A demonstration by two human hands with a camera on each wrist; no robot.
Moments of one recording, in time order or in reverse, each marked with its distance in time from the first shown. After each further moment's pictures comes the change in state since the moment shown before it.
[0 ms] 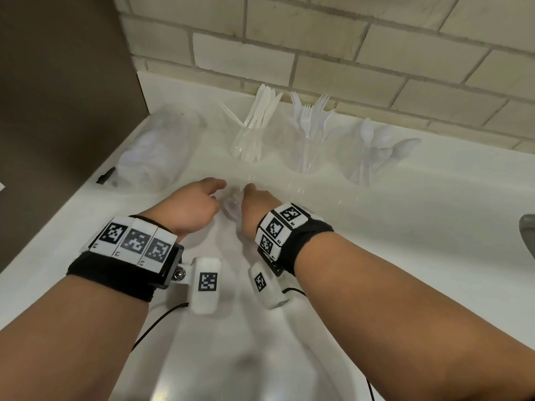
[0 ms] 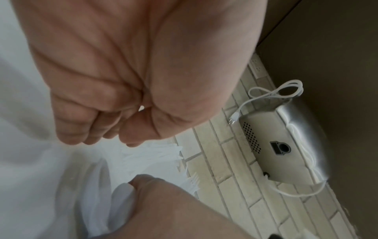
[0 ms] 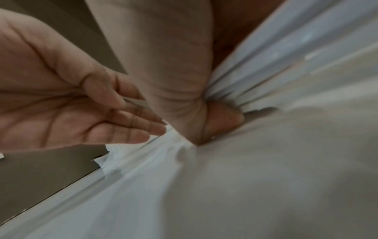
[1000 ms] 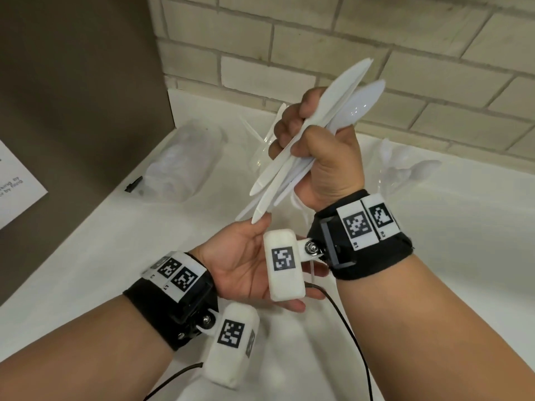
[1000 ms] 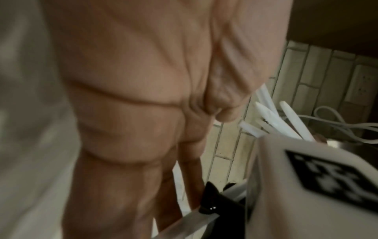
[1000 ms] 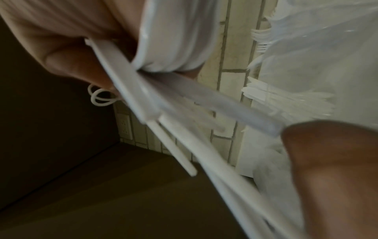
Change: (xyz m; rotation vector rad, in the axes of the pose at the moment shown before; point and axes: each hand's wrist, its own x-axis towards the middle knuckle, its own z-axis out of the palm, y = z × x) left_hand -0.044 0.013 0.036 -1.166 -1.071 -0.253; right_hand -0.076 -0.026 -0.106 1.816 0.231 -0.760
